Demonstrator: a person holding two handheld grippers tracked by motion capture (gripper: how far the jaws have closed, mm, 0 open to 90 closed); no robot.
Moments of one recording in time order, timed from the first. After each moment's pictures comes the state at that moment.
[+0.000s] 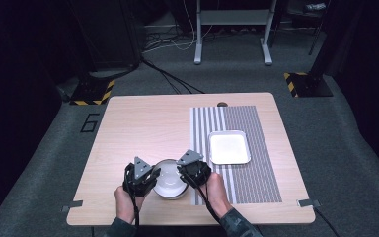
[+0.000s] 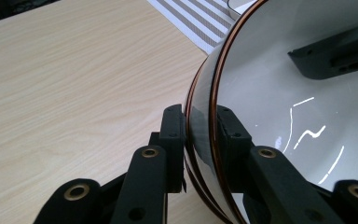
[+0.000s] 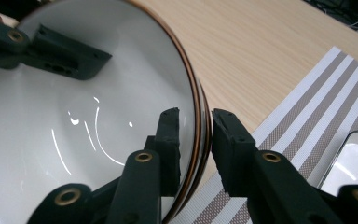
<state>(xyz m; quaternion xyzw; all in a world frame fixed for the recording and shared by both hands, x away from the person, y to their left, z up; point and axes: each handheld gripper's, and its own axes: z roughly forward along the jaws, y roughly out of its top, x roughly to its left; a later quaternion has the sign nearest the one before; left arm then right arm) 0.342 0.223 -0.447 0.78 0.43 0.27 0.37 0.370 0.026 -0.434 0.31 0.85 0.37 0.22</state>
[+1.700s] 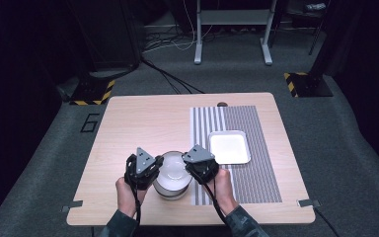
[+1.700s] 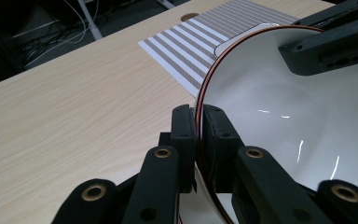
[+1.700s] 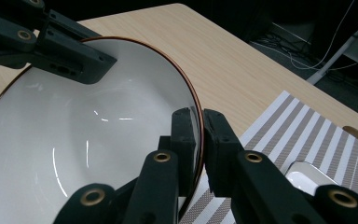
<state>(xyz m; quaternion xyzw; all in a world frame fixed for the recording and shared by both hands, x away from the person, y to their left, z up) 0.341 0.208 -0.404 0.78 0.39 0.29 0.40 0.361 0.008 -0.400 0.29 0.82 0.42 0.28</state>
